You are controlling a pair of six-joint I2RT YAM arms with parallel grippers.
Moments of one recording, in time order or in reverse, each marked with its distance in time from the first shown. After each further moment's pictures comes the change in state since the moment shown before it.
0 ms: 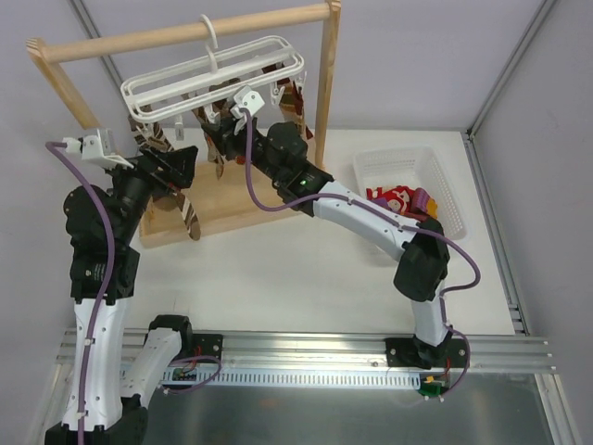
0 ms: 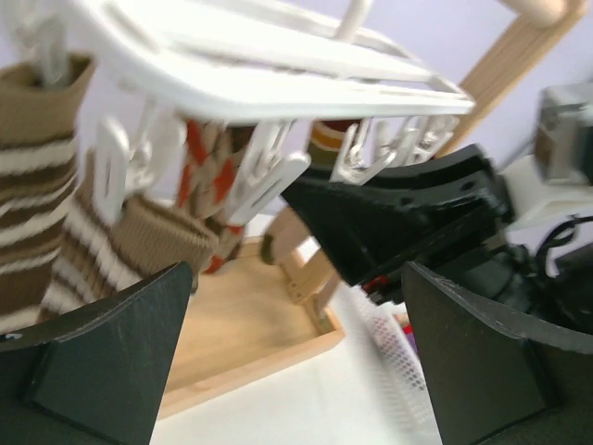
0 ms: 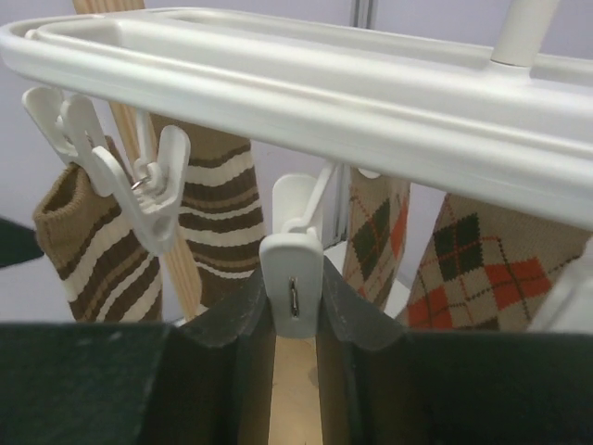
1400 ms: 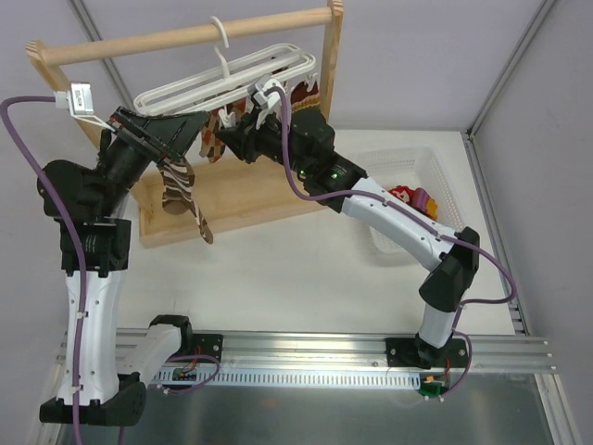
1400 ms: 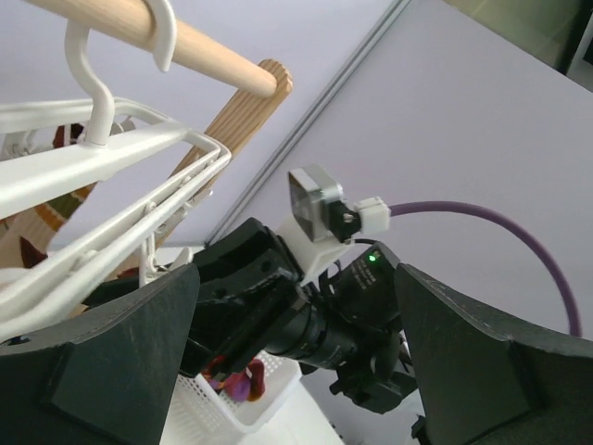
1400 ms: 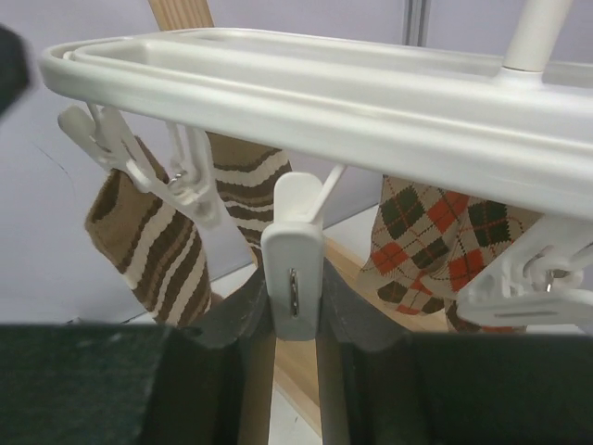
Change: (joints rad) left arm 0.000 0.198 0.257 0.261 0.388 -0.493; right arm -0.049 -0.185 -0.057 -0.262 -0.171 0.146
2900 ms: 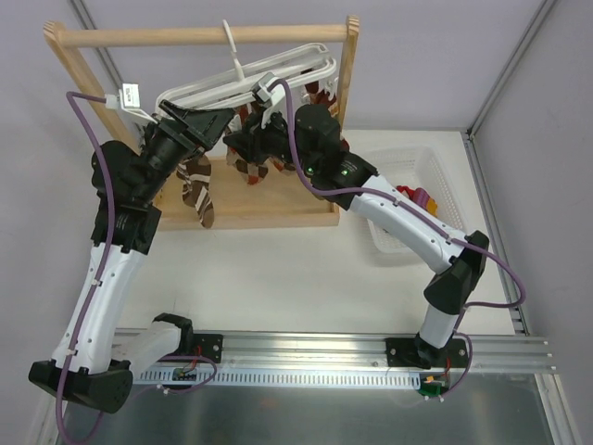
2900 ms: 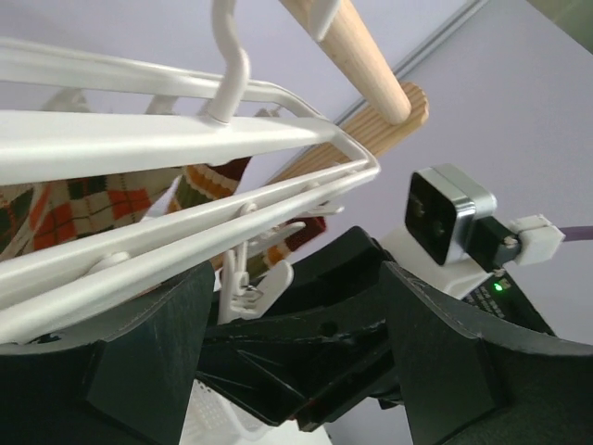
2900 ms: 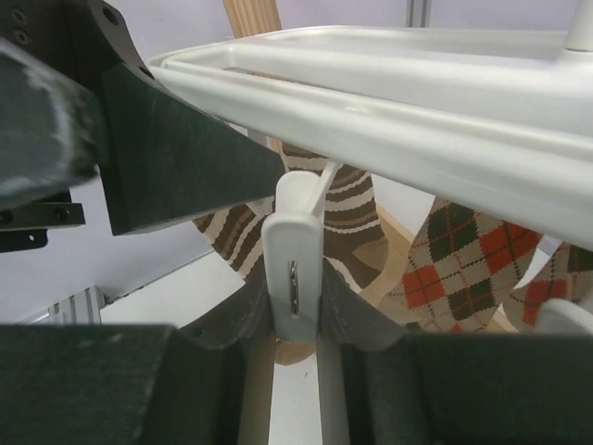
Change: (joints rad) left arm -0.178 0.116 -0.092 0.046 -0.211 0.021; right arm -0.013 -0.035 0.034 -0.167 -0.019 0.026
